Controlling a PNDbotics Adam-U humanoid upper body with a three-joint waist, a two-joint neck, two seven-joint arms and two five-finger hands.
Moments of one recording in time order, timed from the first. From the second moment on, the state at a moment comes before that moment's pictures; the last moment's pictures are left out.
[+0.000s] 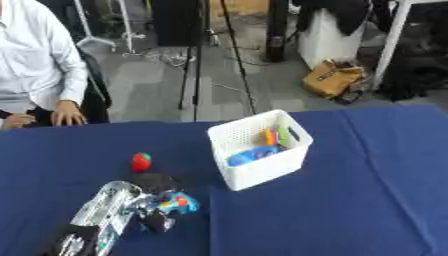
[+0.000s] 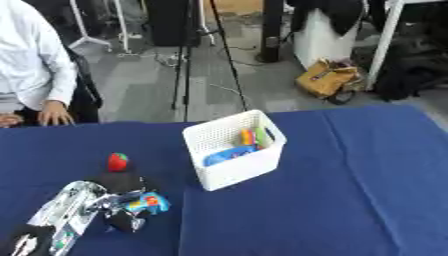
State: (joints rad) left arm -0.81 0.25 -0.16 -1.19 -1.24 -0.16 -0.71; right arm -0.30 -0.49 -0.31 -1.99 0.53 0.10 -0.91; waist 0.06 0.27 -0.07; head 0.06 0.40
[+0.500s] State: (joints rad) left arm -0.82 0.25 -0.16 -1.19 -1.25 -0.15 -0.71; right arm -0.30 -0.49 -0.31 -1.99 0.53 0.10 -0.91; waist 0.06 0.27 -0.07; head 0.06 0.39
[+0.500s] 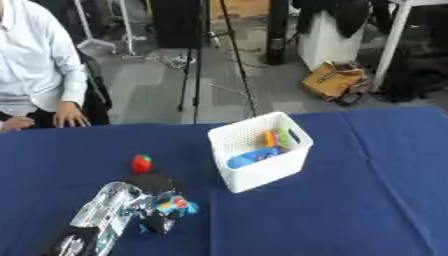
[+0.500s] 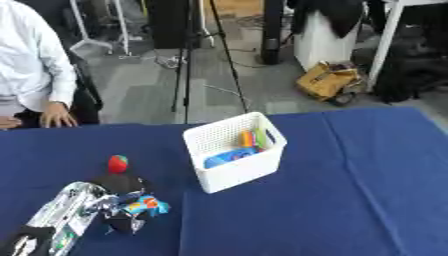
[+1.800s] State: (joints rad) left arm -0.93 0.20 -0.14 -1.22 -1.30 -0.15 -0.76; right arm -0.30 -0.49 -0.31 -1.99 0.53 0.10 -0.91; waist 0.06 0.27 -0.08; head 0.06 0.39
